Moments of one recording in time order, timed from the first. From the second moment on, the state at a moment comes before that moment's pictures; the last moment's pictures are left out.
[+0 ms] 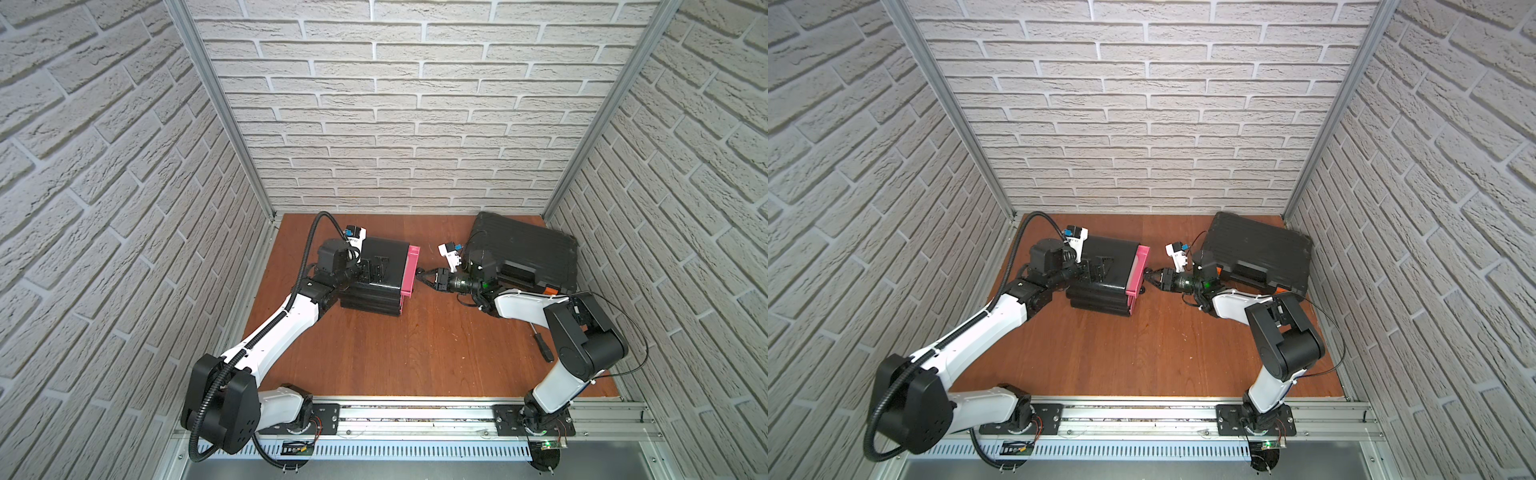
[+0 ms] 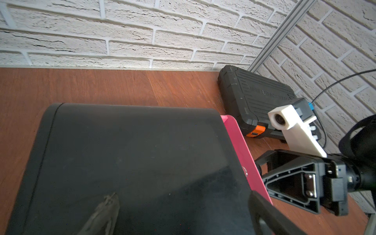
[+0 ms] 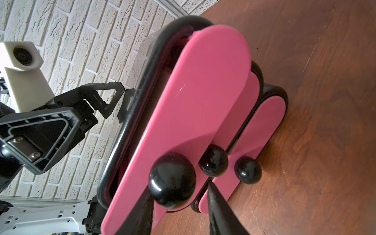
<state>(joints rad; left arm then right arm) -0.41 1.27 0.90 -0.10 0.21 -0.28 0.34 1.70 0.80 0.51 -0.77 0.74</state>
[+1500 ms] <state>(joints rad) -0.40 1.27 0.89 -0.08 0.23 -0.28 0.34 1.73 0.84 0.56 -0.78 0.74</state>
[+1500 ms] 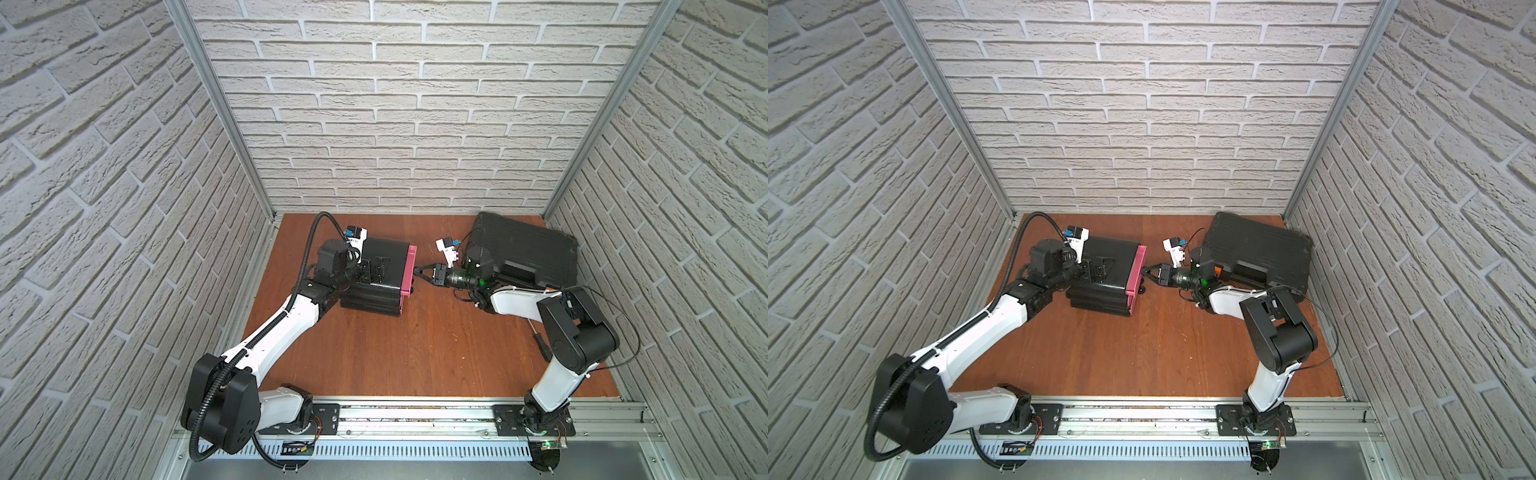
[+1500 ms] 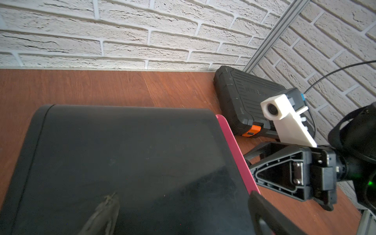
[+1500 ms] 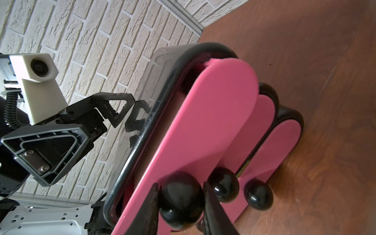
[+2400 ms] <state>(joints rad) -0.37 1.25 0.86 -0.05 0.23 -0.30 0.26 1.54 0.75 0.35 -0.73 0.61</state>
